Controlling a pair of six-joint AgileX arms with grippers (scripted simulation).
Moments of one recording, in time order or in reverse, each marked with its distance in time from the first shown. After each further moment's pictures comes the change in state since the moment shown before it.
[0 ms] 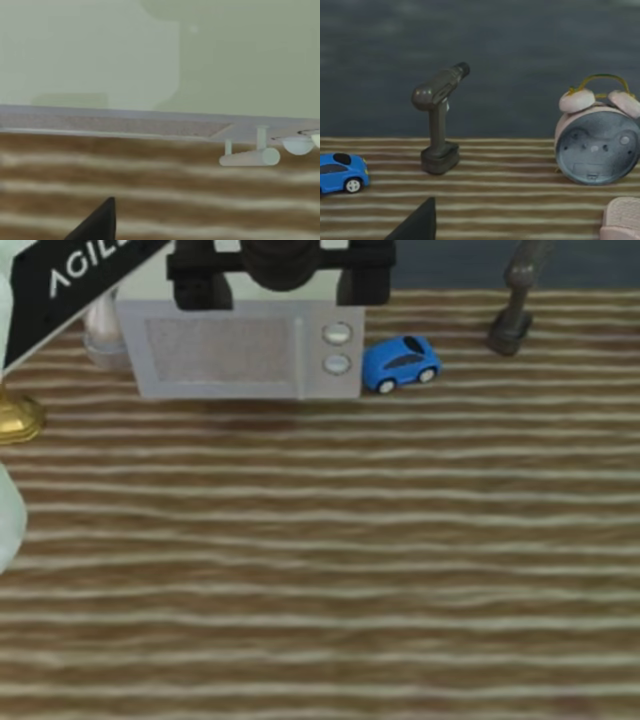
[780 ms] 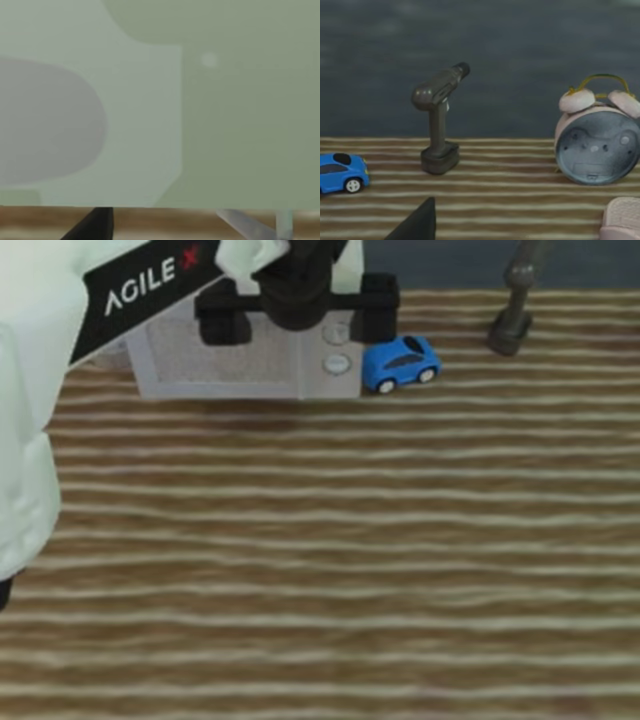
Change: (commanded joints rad) left arm 0.050 0.120 -0.080 0.213 0.024 0.048; right arm 0.000 0.000 0.000 0.000 0.000 0.000
